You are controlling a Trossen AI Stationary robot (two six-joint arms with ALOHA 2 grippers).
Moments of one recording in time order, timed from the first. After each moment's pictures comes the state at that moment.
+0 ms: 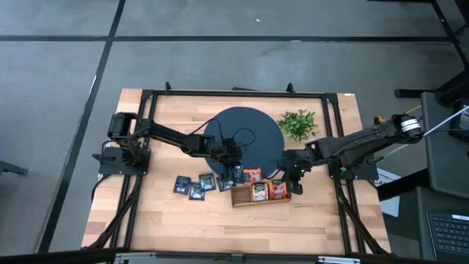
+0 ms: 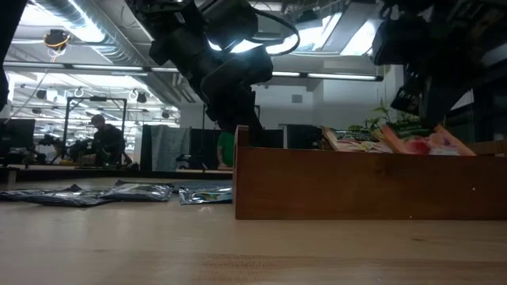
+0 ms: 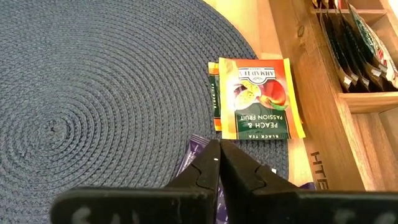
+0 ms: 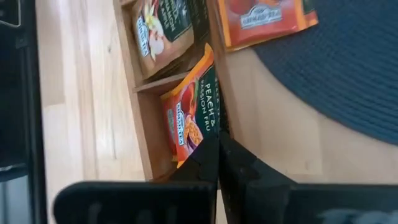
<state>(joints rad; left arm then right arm) -0.01 1.79 1.04 -0.06 0.02 -0.10 0.21 1.26 0.74 -0.55 -0.18 0.42</state>
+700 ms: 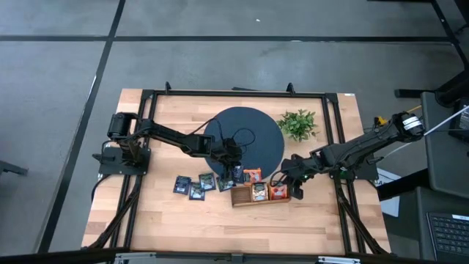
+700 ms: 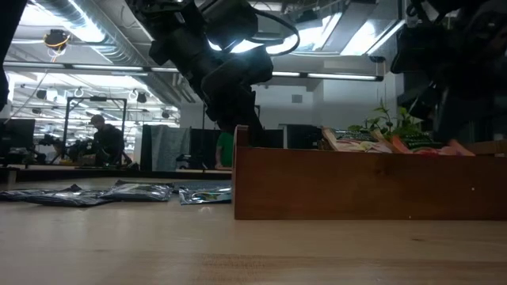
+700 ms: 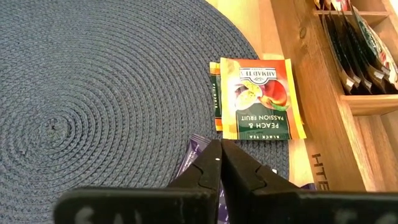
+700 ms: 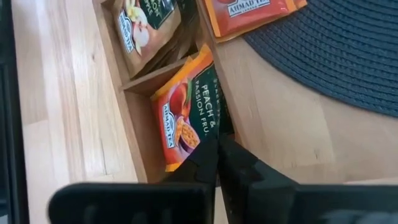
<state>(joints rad) -0.01 1.79 1.04 -0.06 0.02 -0.11 0.33 1.21 0.63 -0.44 -0.03 0.60</state>
